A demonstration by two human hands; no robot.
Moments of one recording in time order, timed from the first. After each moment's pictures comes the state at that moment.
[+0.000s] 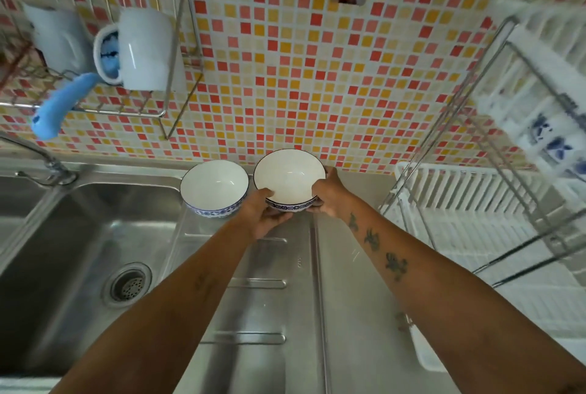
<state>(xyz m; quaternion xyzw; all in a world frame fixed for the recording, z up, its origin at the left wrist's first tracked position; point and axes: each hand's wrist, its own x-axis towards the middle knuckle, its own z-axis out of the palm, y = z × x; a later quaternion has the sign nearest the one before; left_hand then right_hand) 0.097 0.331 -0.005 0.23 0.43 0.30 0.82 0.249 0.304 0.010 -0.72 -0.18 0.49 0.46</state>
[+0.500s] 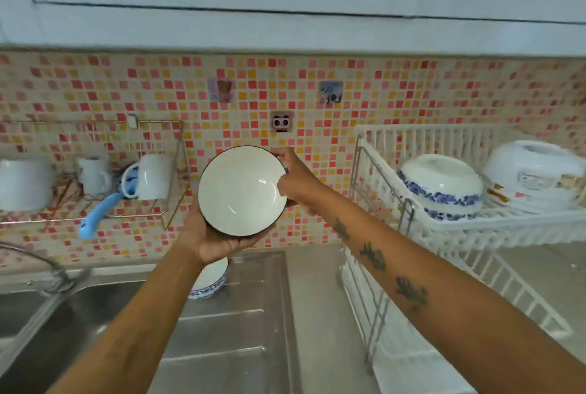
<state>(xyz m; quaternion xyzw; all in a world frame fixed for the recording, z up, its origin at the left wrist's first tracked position) 0.042 0.274 0.183 0.26 0.14 0.20 0.94 0.202 0.191 0.256 -0.66 -0.50 0.30 0.47</state>
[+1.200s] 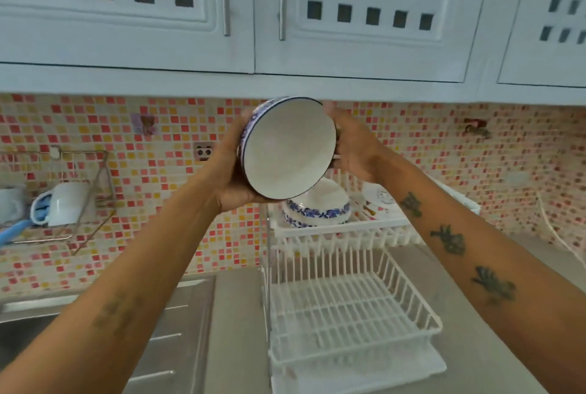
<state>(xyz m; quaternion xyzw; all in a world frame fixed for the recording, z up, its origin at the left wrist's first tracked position) 0.193 0.077 0.338 0.56 0.17 0.26 0.77 0.372 -0.031 0.368 -0.59 -0.50 0.25 0.59</state>
